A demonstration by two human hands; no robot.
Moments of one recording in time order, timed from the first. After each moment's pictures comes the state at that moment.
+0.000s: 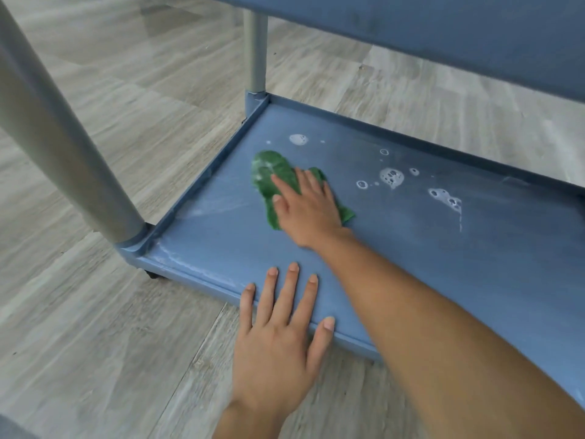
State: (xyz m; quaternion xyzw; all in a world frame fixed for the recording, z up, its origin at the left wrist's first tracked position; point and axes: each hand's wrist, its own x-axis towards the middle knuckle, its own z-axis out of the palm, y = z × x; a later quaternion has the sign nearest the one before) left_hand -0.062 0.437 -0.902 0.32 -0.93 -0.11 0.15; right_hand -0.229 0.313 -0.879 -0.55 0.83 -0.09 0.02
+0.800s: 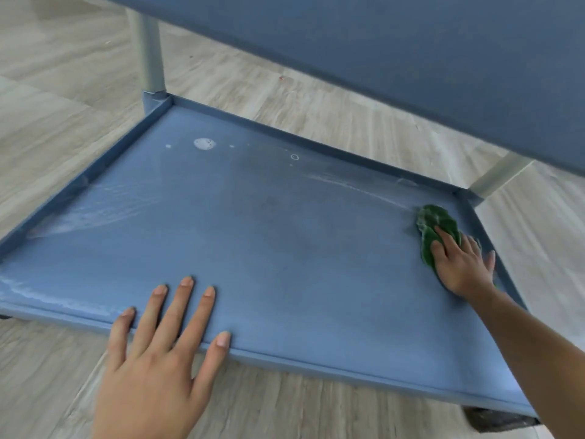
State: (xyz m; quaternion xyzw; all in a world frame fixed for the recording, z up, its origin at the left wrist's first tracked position) left_hand -0.041 0.427 -0.921 0.35 -0.90 -0.01 0.27; right_hand -0.499 0.647 -0.861 -0.18 0.98 -0.01 0.02
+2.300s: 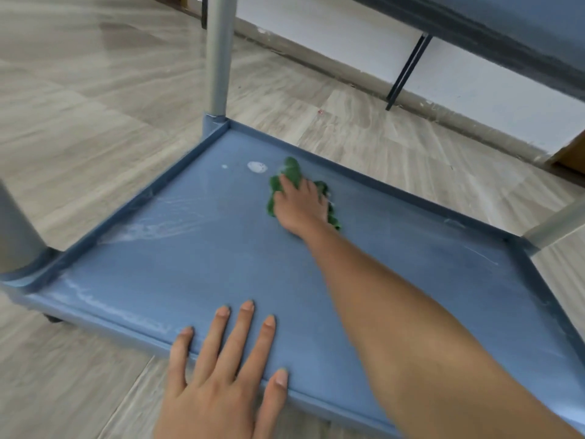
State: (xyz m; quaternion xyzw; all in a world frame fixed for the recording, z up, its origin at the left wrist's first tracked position) left_hand -0.052 0.424 -0.918 0.36 -0.88 0.02 0.31; right_hand -0.333 0.272 -0.876 -0.44 0.89 -0.10 0.04
